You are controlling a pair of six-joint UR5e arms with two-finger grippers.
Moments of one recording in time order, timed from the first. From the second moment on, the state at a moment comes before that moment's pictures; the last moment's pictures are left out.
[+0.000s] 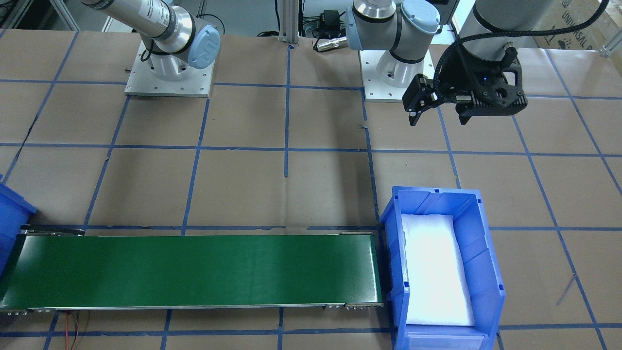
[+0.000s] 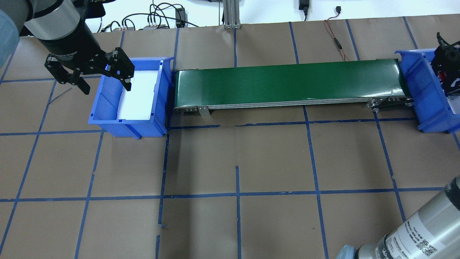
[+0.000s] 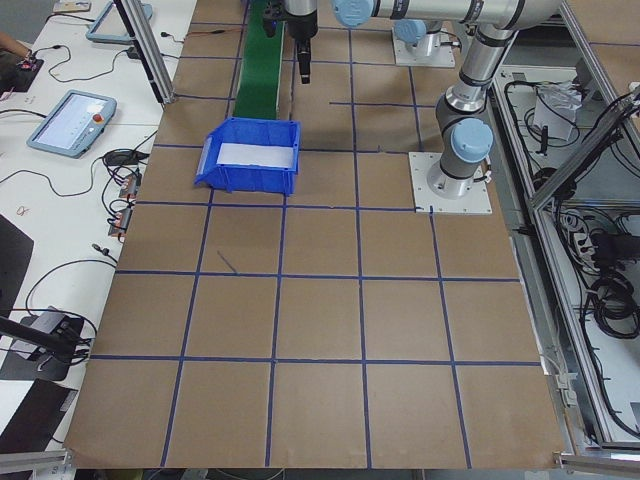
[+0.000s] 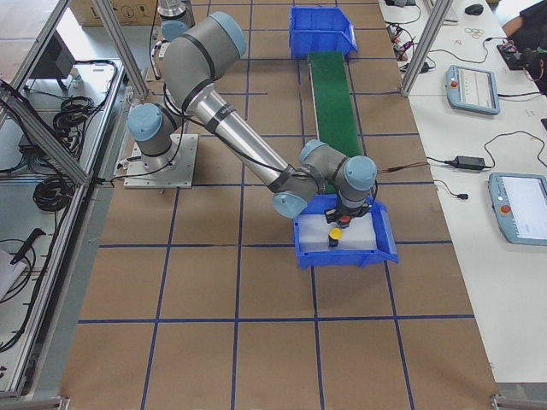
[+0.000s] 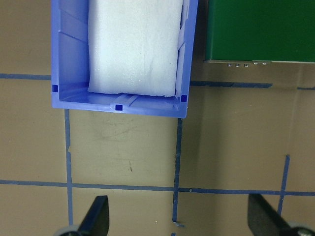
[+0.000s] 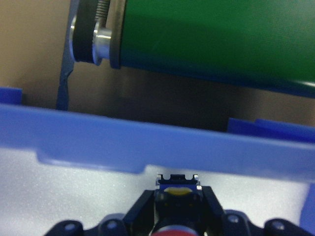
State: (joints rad) left arm -1.52 -1.58 -1.52 -1.66 1.58 0.00; right arm 0.93 -0.95 1.42 -2.06 -1.47 -2.39
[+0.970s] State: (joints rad) left arm -1.52 -1.57 -1.52 -1.66 1.58 0.00; right arm 0.93 -1.19 1.42 -1.85 -1.54 -2.38
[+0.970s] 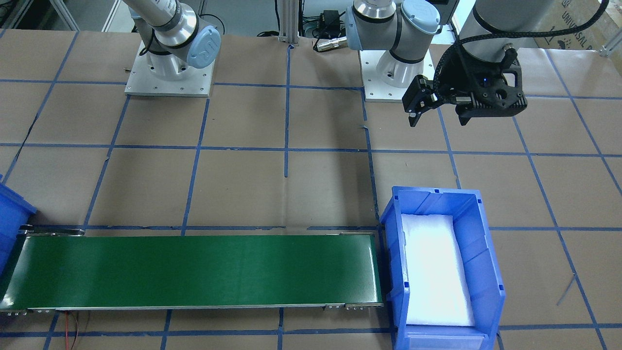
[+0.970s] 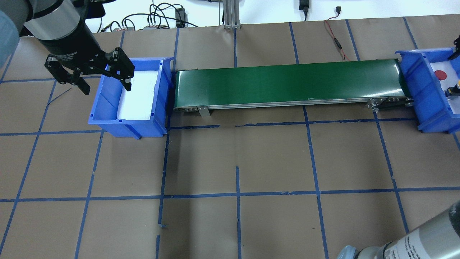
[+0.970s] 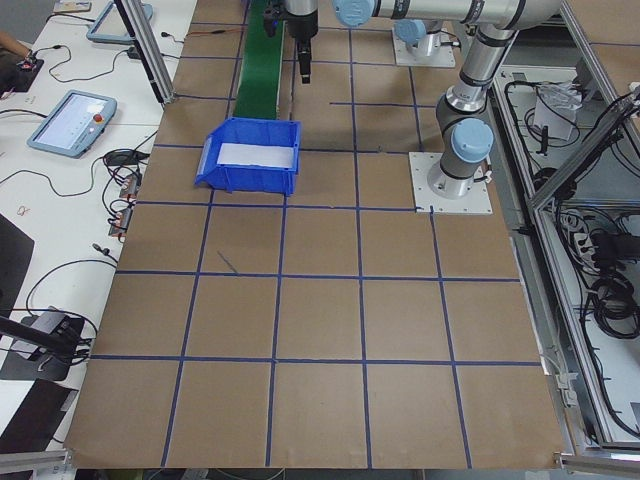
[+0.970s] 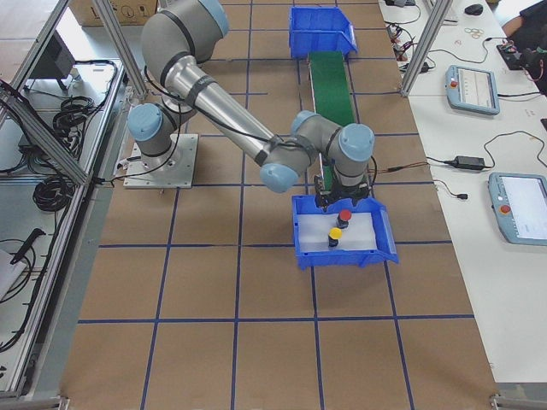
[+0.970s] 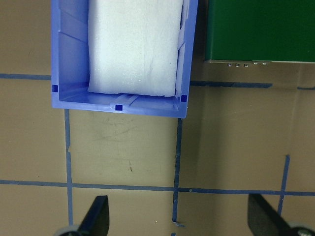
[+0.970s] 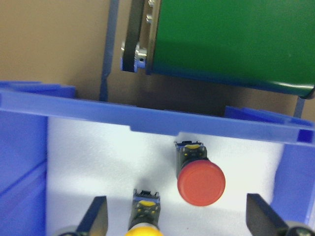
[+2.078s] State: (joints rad) left arm -1.52 -1.58 -1.52 -1.66 1.58 0.00; right arm 1.30 -1.57 1.50 -1.44 -1.61 -1.38
